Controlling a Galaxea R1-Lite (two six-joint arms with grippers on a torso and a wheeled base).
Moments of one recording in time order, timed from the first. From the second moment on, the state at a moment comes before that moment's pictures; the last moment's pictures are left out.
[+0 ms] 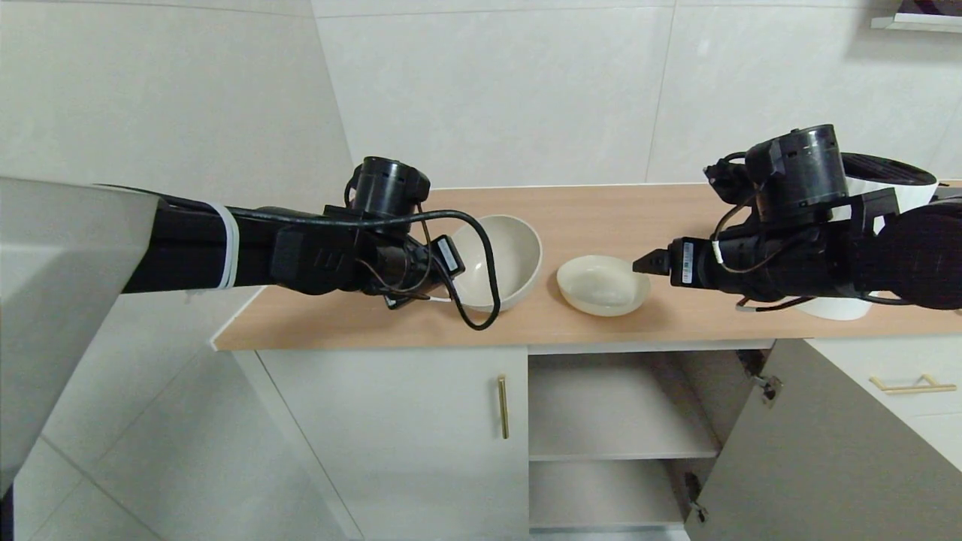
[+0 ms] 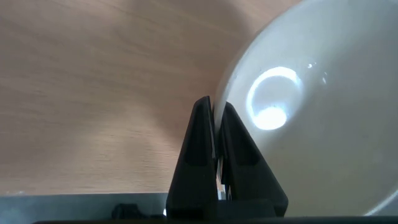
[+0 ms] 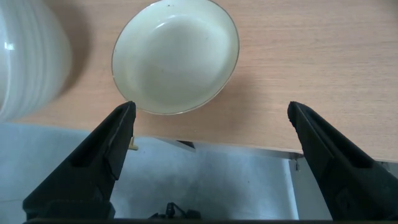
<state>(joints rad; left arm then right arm) -0.44 2.08 -1.61 0.11 0.11 -0.72 0.44 1.77 -1.32 0.03 -0.18 0.30</state>
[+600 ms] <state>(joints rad) -0.44 2.00 -1.53 0.10 0.10 -0.71 0.44 1.92 -1.38 -0.02 -0.35 0.30</state>
